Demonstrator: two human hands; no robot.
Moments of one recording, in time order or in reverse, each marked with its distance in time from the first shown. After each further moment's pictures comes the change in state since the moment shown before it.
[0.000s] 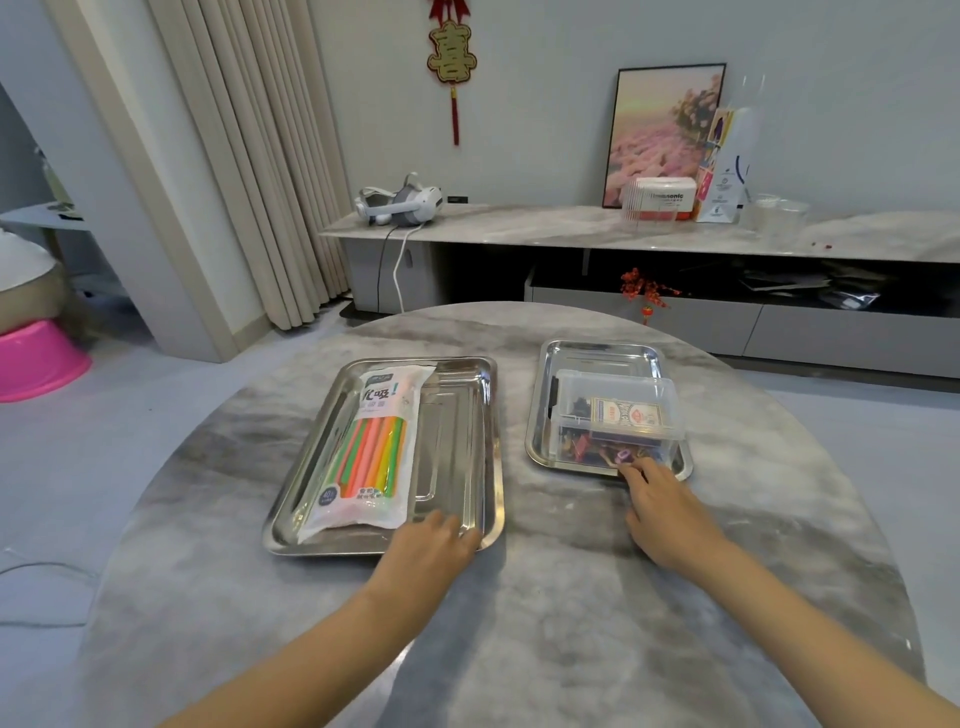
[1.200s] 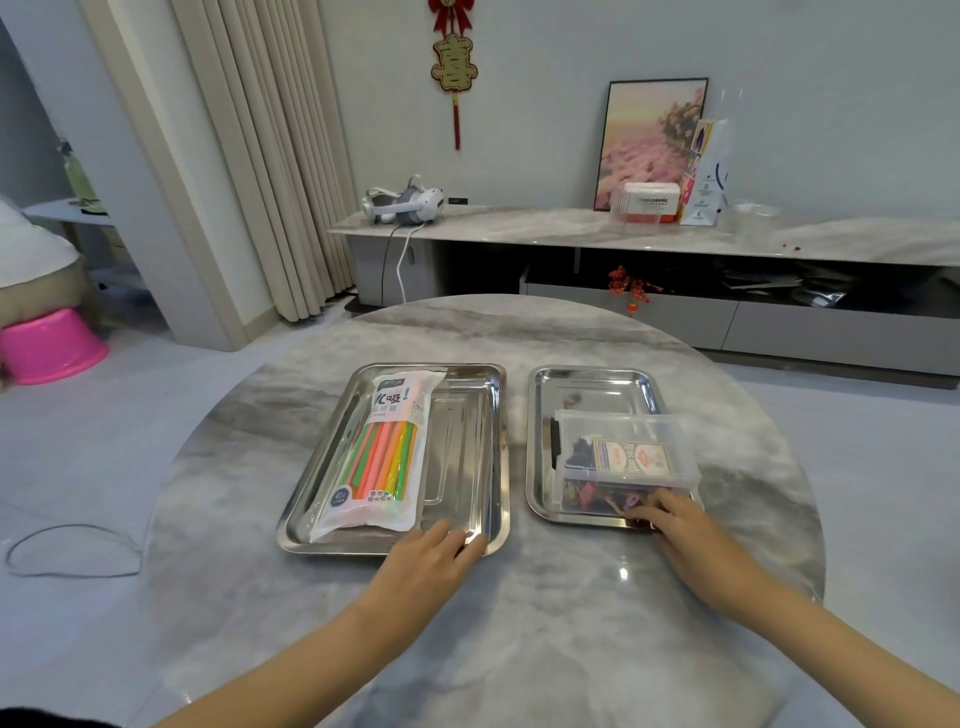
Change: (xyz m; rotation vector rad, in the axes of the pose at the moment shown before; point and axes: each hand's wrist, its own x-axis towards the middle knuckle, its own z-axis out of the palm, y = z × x) left_hand -0.079 0.043 -0.008 0.062 0.141 0.130; right_hand -0.112 0.035 0.003 0.164 0.115 -0.205
